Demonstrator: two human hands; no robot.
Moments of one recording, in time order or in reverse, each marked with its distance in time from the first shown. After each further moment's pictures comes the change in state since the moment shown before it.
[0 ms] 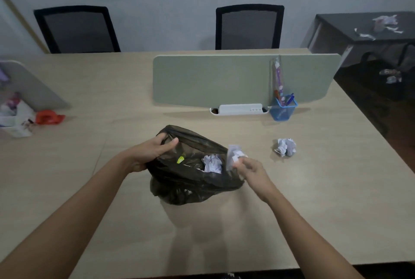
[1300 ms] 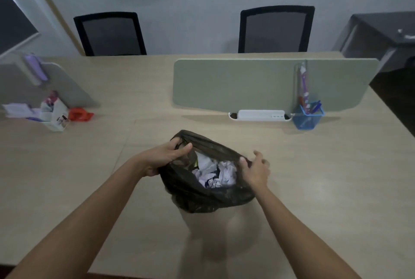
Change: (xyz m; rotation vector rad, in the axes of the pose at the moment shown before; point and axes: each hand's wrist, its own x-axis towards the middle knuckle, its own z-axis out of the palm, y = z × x) left_hand -0.002 0.000 0.004 -0.018 0.042 -0.022; right_hand 0.072 0.018 0.041 -0.355 0.244 0.261
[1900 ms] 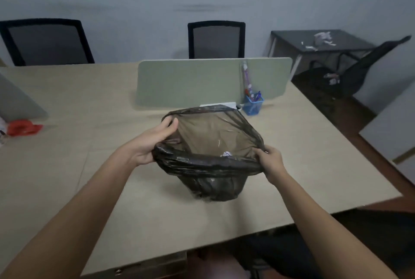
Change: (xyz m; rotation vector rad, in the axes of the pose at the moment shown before) left_hand -0.058 0.007 0.019 -0.202 -0.229 0.143; right_hand -0.111 0.037 -0.106 0.567 0.204 0.039
